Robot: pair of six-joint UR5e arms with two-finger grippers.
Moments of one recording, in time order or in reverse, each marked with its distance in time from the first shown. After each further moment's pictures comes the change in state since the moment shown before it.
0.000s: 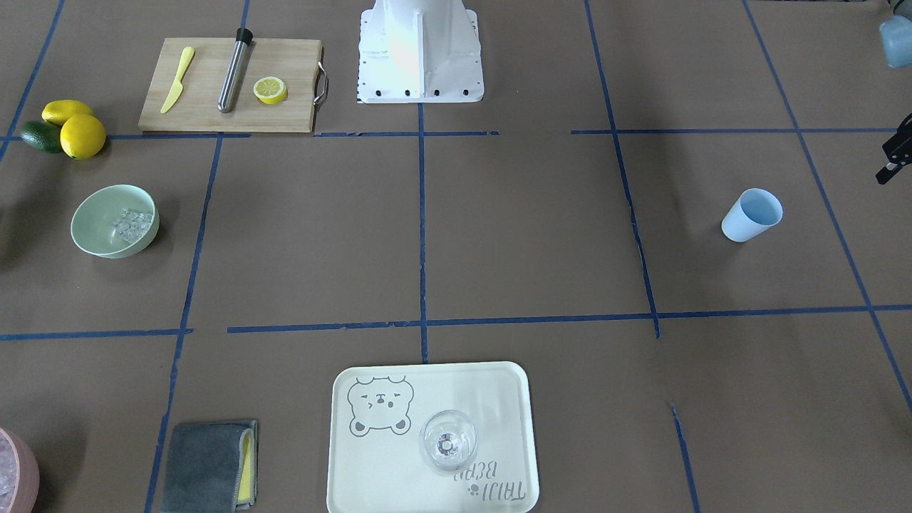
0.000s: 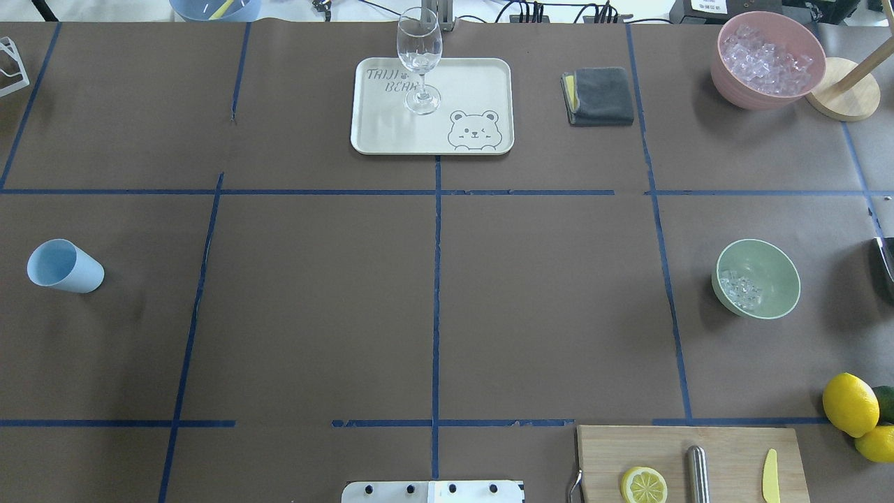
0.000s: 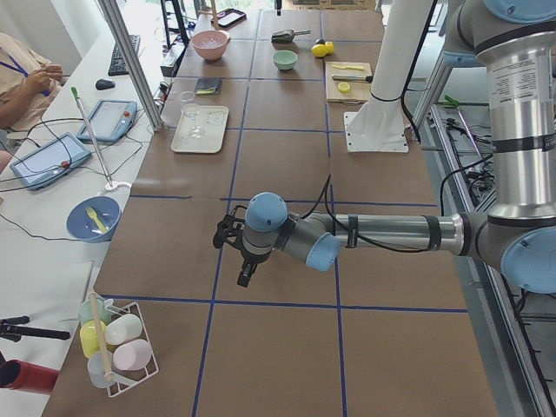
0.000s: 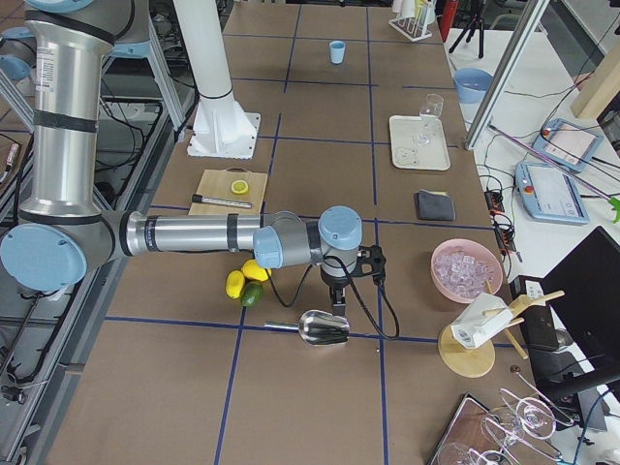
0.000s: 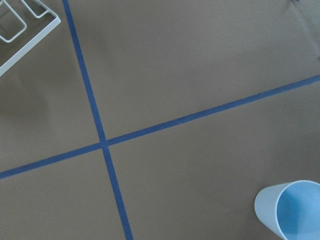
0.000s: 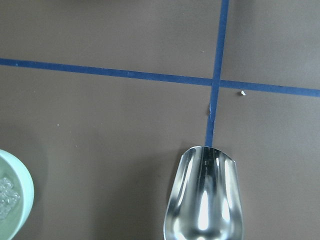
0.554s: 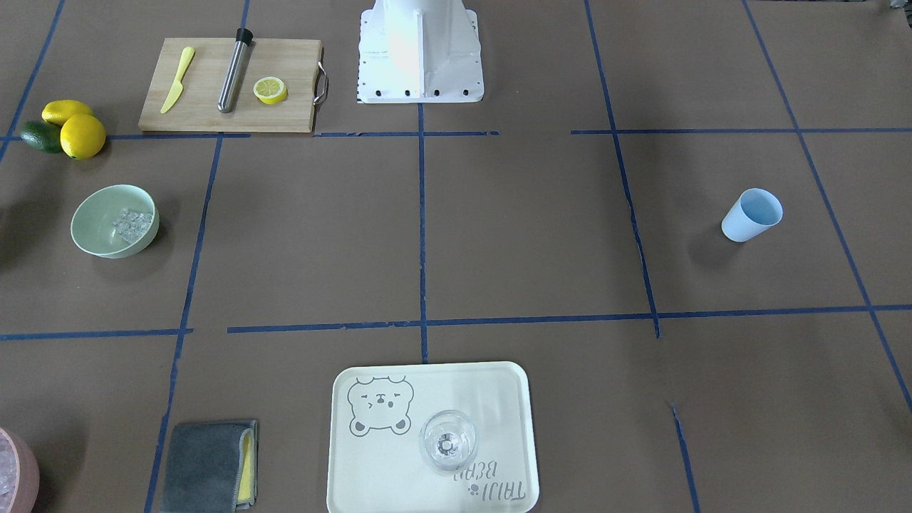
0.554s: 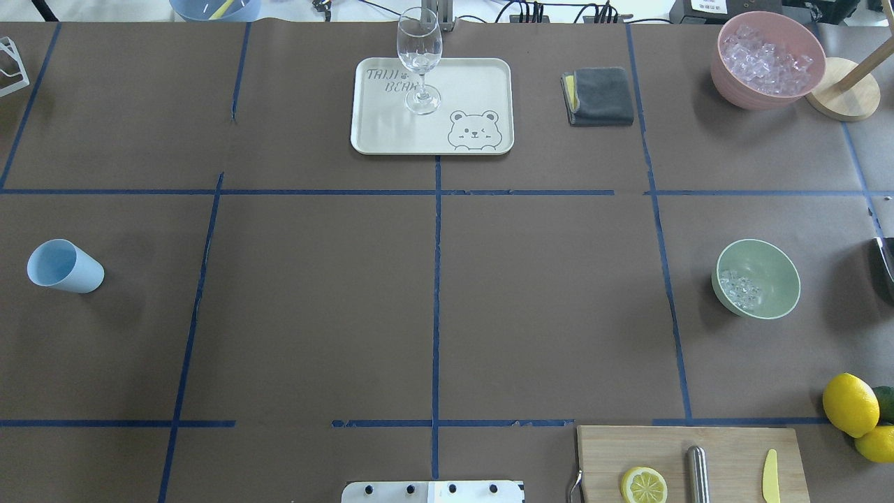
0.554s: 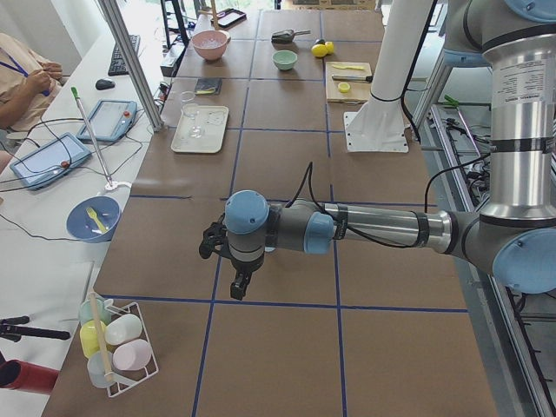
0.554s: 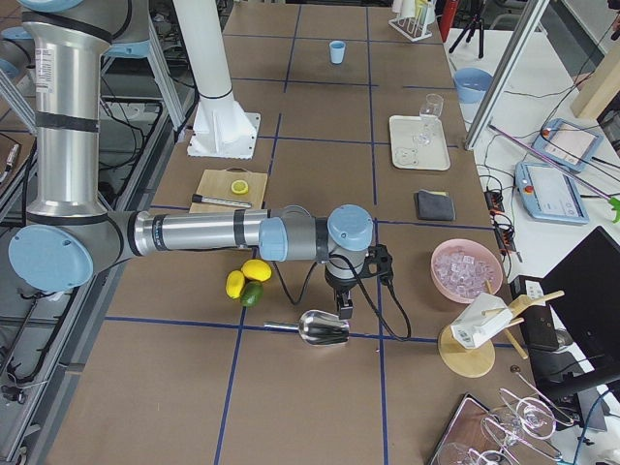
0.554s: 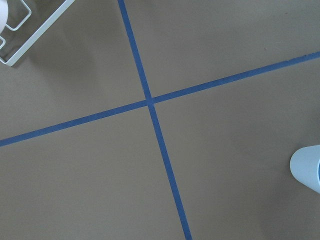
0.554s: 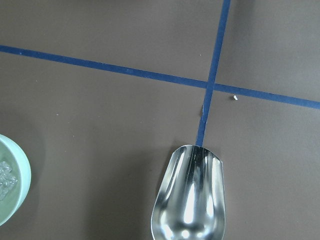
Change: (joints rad) left arm -0.101 -0.072 -0.022 0.317 0.005 0.209; right arm 0.030 0.036 0.001 -0.103 0.002 -0.127
